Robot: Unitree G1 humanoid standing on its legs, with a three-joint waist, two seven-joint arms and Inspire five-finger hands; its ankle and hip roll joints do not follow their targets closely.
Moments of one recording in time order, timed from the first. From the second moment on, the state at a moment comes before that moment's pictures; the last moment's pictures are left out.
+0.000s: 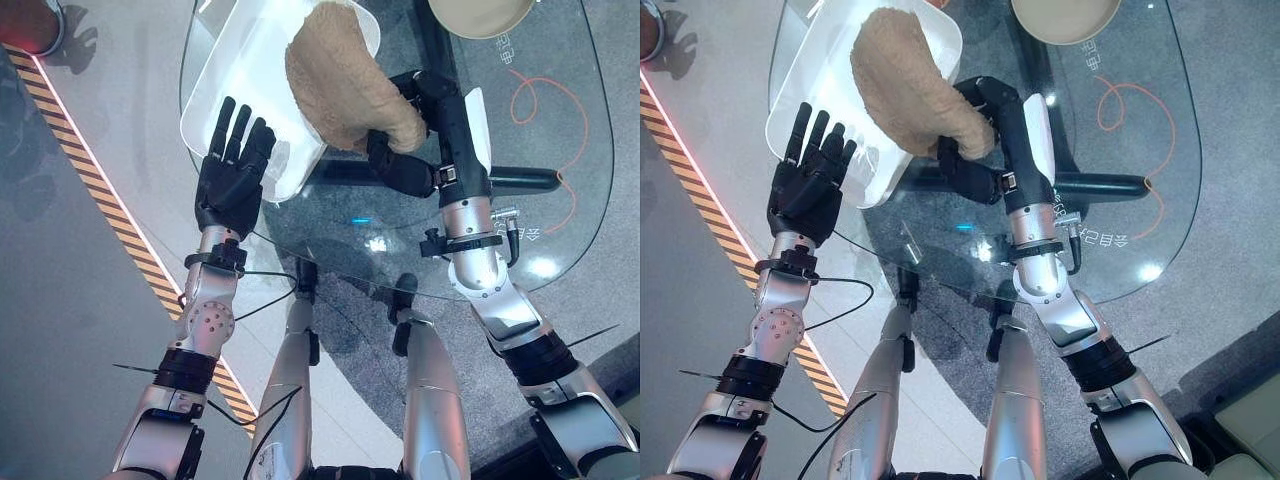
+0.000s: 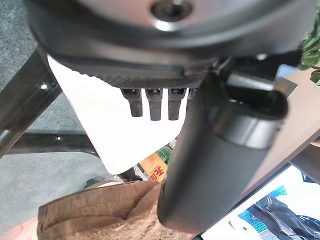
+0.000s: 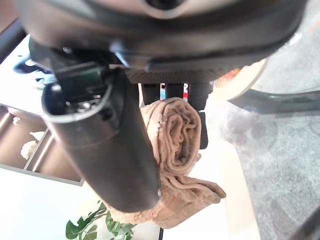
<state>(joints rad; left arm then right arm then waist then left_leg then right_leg) -0.50 0.36 -0.11 0.23 -1.21 -0.22 -0.09 -0.61 -0.51 0.35 -0.02 -0.04 -0.12 -0.39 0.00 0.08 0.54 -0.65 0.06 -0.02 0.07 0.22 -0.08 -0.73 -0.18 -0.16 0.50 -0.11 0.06</state>
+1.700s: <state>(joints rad) -0.51 0.36 -0.17 0.21 -1.26 -0.12 -0.30 -0.62 -0.51 0.45 -0.02 0.05 -0.05 -0.28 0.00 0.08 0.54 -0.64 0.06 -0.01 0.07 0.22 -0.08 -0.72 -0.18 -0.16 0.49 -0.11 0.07</state>
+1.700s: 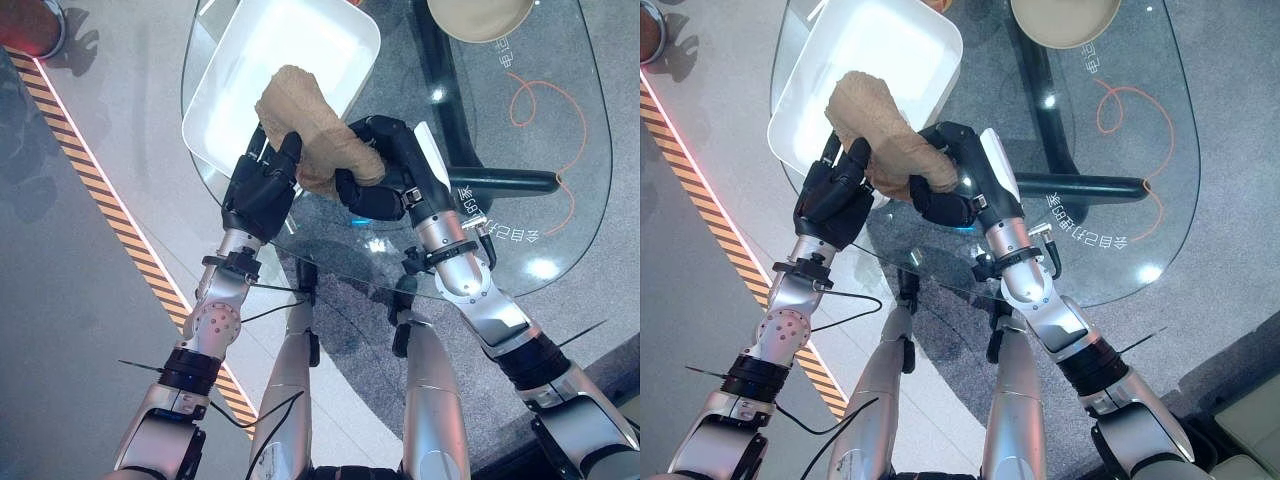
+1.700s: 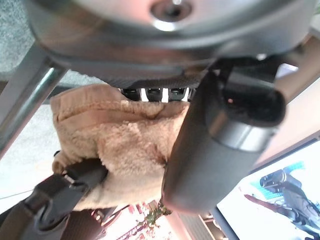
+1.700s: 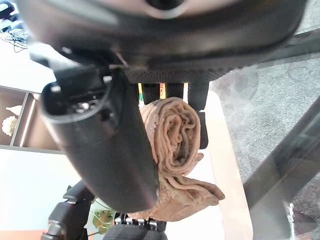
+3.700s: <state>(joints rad) -0.51 0.31 -0.14 0.21 -1.28 -0.23 -0.29 -0.63 -0.45 0.52 -0.07 0.04 -0.03 -0.26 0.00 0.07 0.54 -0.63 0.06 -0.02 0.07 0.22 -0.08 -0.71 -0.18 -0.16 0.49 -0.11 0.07</state>
